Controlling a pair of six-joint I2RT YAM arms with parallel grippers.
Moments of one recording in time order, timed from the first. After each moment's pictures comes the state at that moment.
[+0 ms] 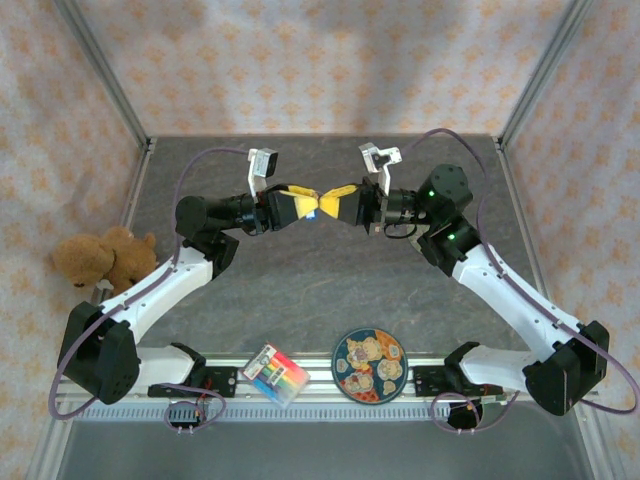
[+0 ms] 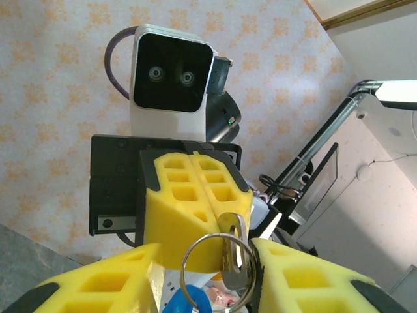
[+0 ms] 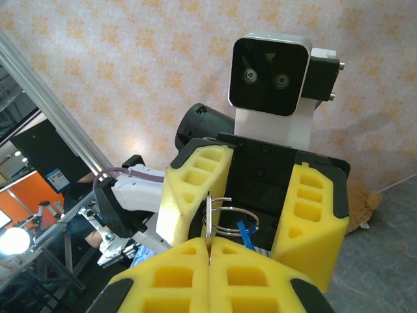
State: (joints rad) left arm -0.43 1.28 0.88 1.07 1.03 -1.33; right arm 0.58 1.18 1.08 0.35 -1.01 0.77
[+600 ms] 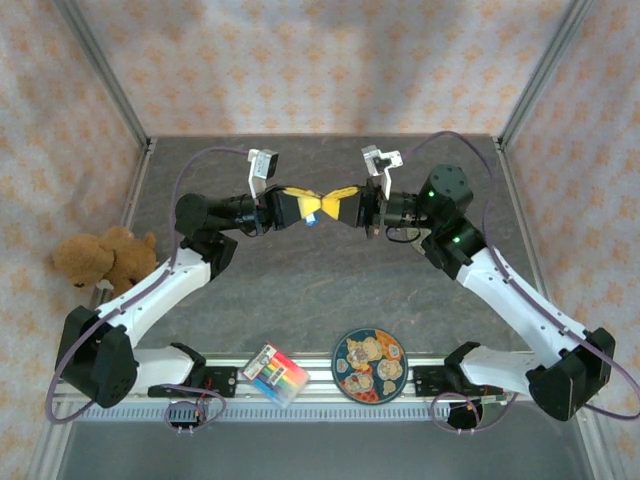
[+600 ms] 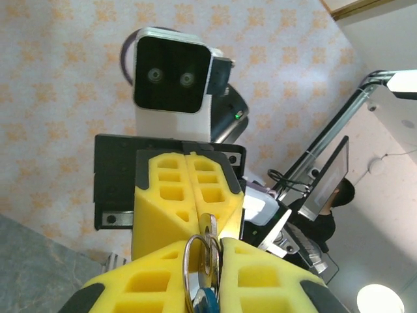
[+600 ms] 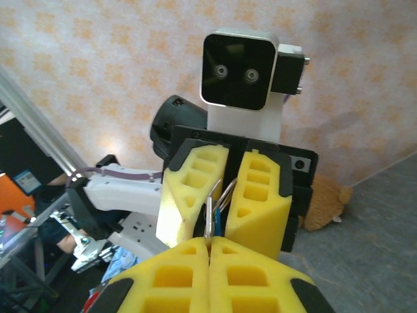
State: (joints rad) left arm -0.43 1.24 0.89 0.93 1.03 -1.21; right arm 0.58 1.14 1.09 0.18 -0.92 0.64
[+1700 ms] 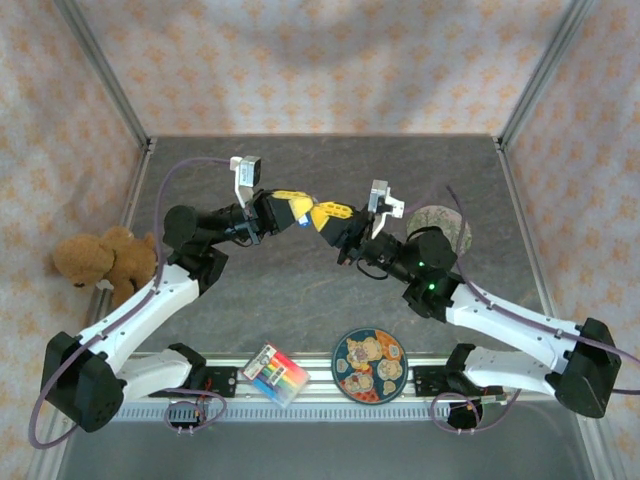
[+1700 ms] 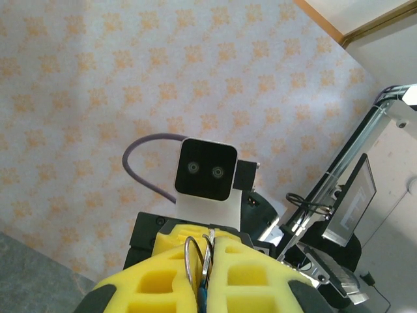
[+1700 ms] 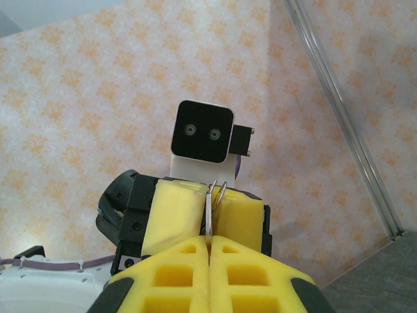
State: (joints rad) left arm -0.46 1.11 0.83 0.88 0.87 -1.11; right arm 0.93 1.07 0.77 0.72 -0.22 0.54
